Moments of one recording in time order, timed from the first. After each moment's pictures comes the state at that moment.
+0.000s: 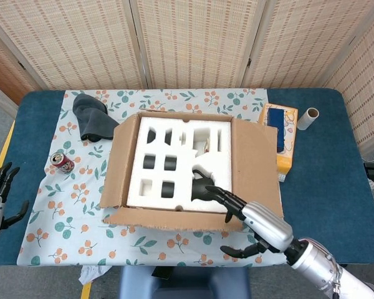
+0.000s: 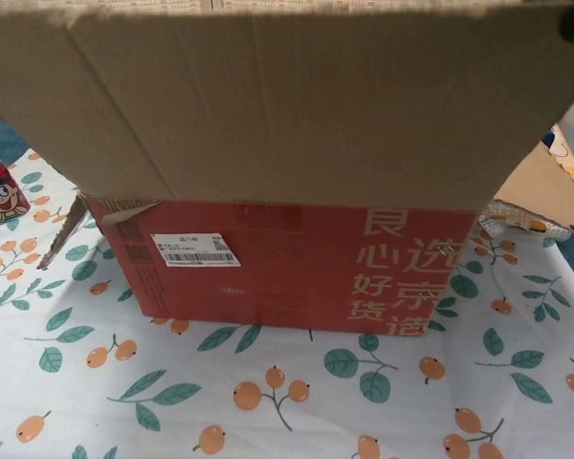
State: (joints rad) left arm -0.17 -1.19 -0.10 -1.34 1.53 1.53 -0.25; right arm 0.49 -0.67 0.04 -2.35 -1.76 1.05 0.61
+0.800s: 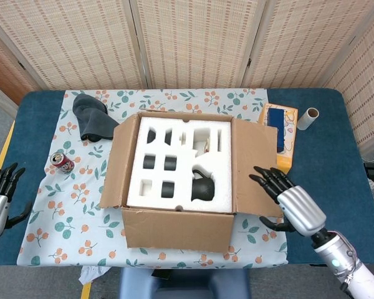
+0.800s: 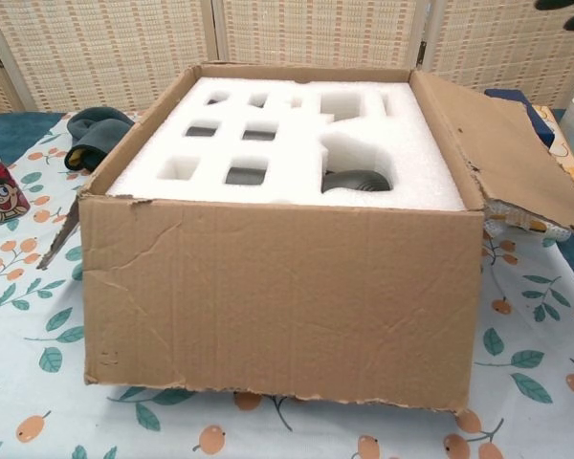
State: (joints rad) left arm -0.18 -1.18 -0.09 -1.36 1.53 1.51 -0.20; right arm 0.35 -0.88 0.04 -2.02 -1.64 1.23 0.07
